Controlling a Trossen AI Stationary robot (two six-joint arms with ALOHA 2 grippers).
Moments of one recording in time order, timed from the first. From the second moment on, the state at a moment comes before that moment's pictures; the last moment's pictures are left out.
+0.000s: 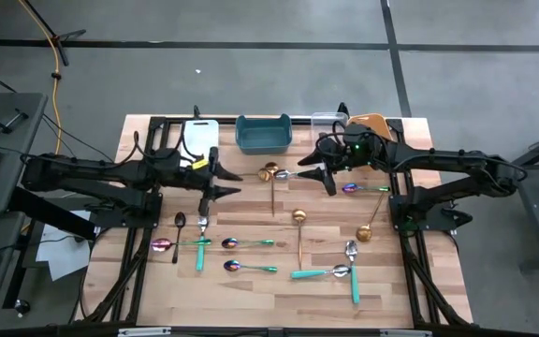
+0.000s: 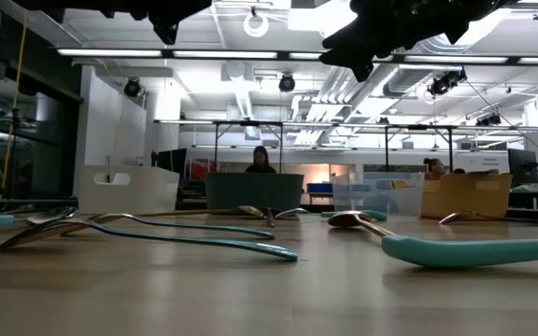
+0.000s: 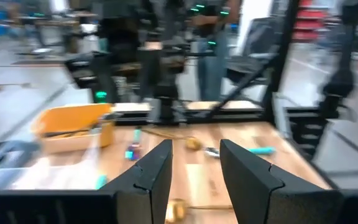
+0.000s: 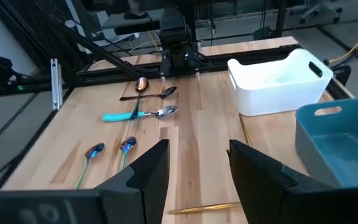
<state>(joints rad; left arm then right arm) 0.04 0.93 0.60 0.25 0.10 0.00 -0.29 1.18 0.82 0.02 -0.37 0.00</state>
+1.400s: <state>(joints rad) -0.18 1.03 0.67 -0.93 -0.22 -1.03 -0.29 1.18 0.82 -0.04 -0.29 0.00</state>
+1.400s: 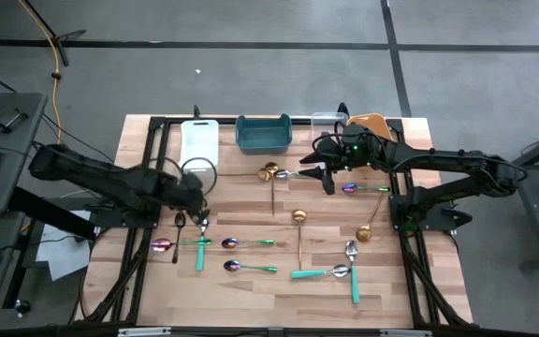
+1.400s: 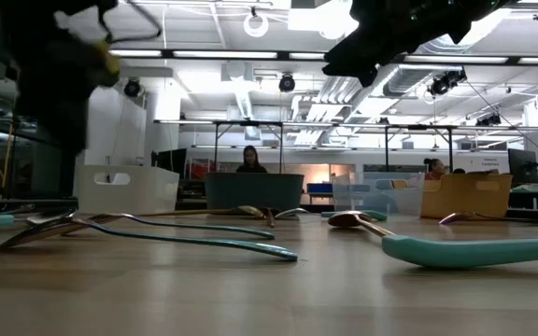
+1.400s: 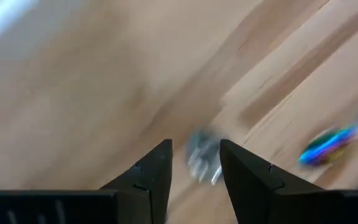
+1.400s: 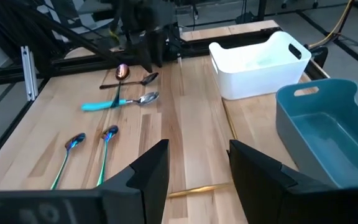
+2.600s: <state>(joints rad) -0.54 1.42 0.64 -0.95 -0.05 -1.73 -0.29 1.18 0.82 -0.07 -0.29 -0.02</state>
